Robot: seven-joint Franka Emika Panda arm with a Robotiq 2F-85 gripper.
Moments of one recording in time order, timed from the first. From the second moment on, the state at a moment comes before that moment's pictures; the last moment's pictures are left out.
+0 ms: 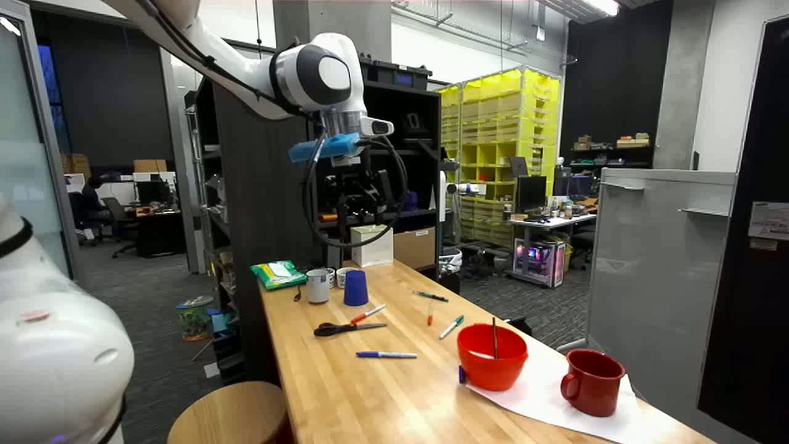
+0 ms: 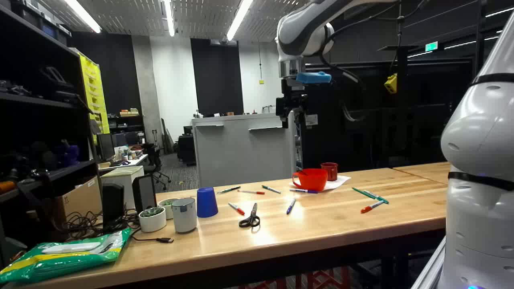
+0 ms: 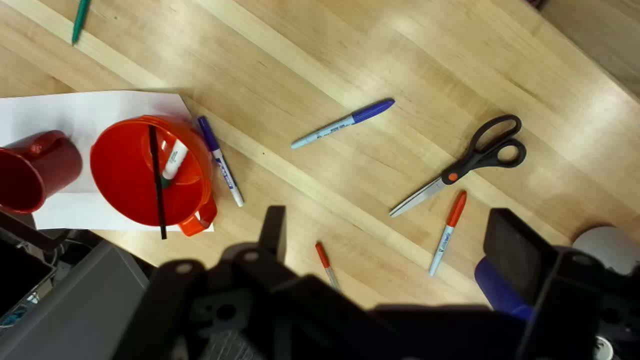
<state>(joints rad) 0.00 -0.38 0.02 -2.25 -0.10 1.98 0.00</state>
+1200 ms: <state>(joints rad) -0.07 -0.14 -0.18 -2.07 -0.18 1.99 -0.54</state>
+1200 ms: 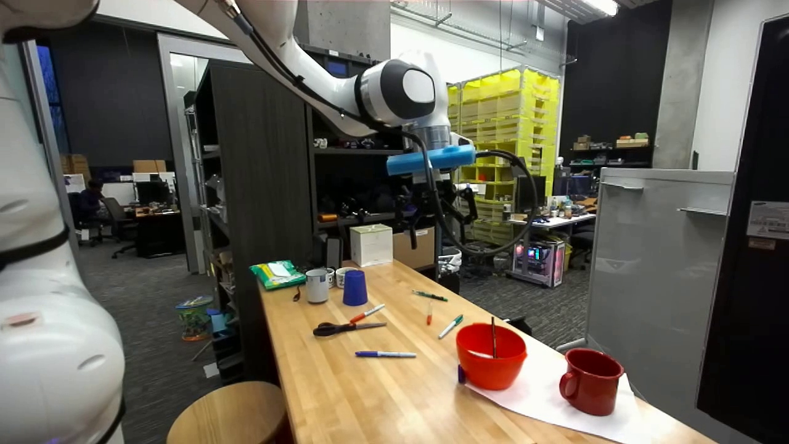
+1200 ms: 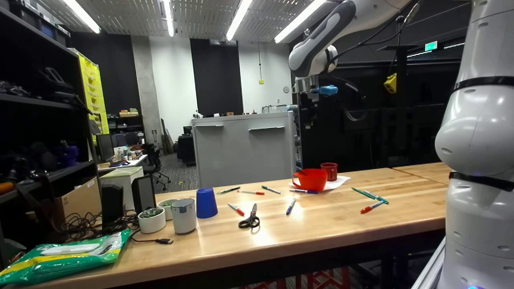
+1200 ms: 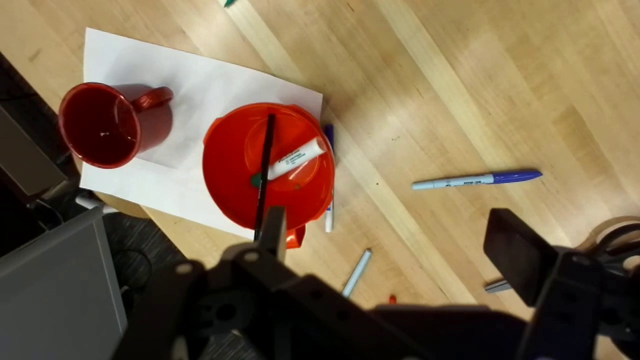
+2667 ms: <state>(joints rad) -0.19 0.25 -0.21 -1.80 -0.05 2.09 -0.88</state>
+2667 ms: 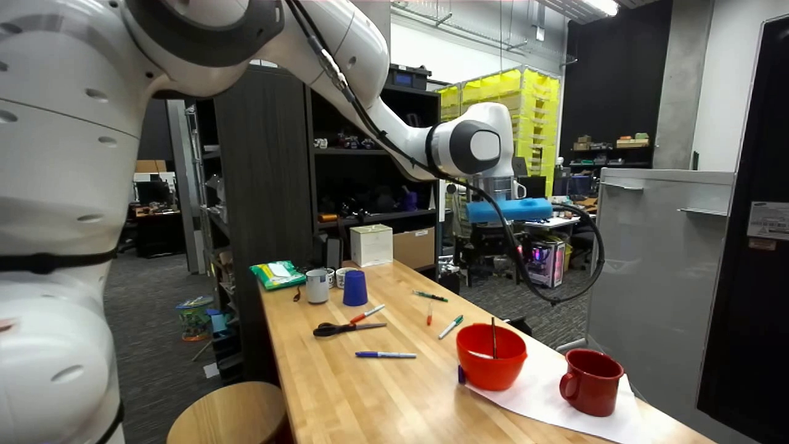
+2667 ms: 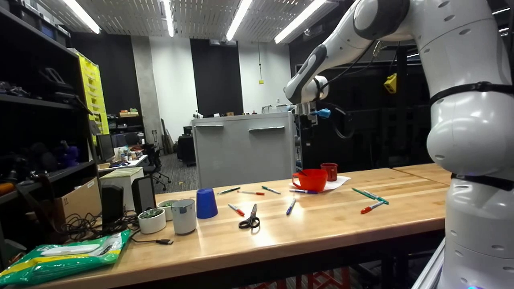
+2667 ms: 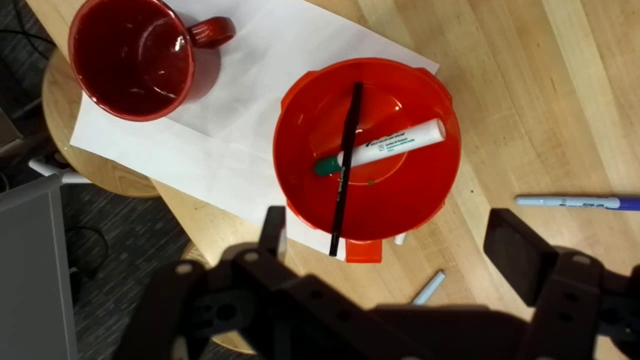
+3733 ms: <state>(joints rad) -0.26 0.42 -0.15 -1.75 0.02 2.11 -0.85</state>
